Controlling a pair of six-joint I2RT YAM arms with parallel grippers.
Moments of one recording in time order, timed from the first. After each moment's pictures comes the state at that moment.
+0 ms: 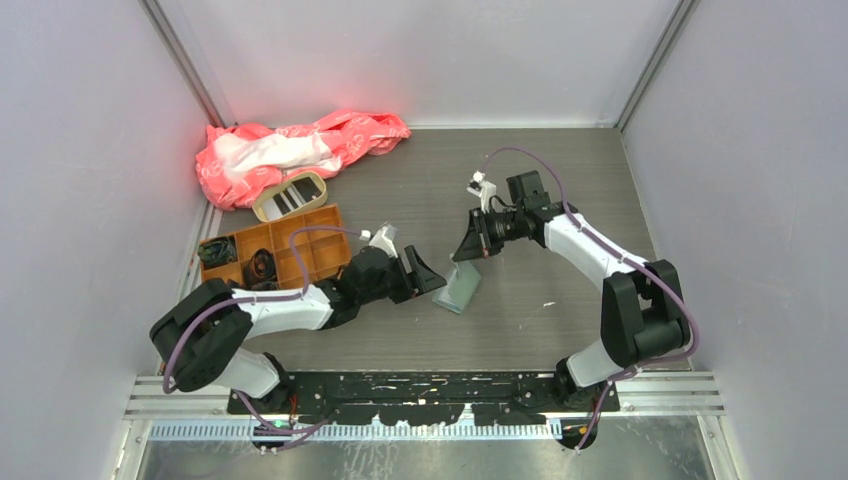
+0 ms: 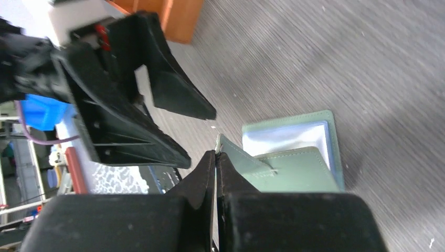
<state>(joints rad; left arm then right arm) -0.86 1.45 0.59 0.38 0.07 -1.09 0.31 1.51 0.98 -0.45 -0.85 0.03</state>
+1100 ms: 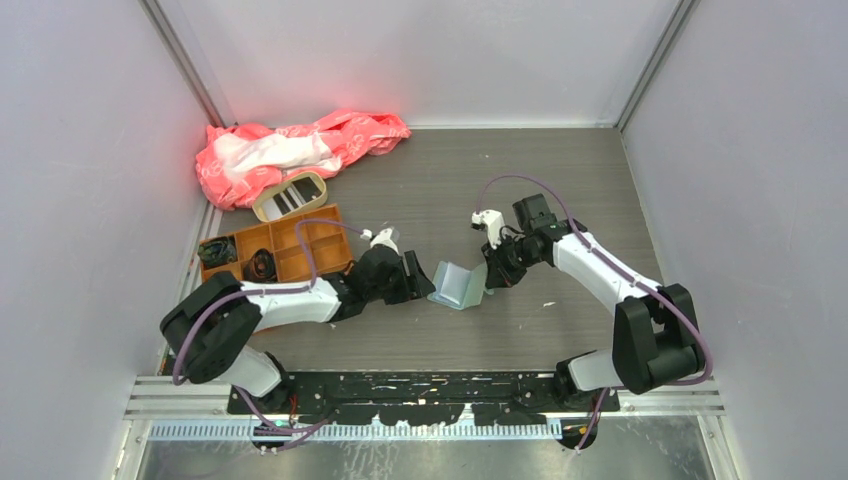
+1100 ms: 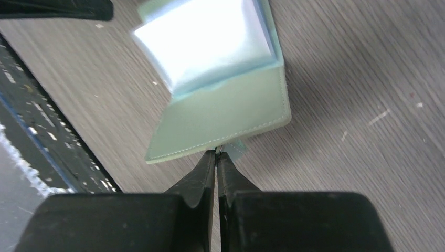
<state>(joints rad) -0.86 1.47 0.62 0.19 -0.04 -0.96 0.31 1.39 0.87 -0.65 -0.58 -0.39</state>
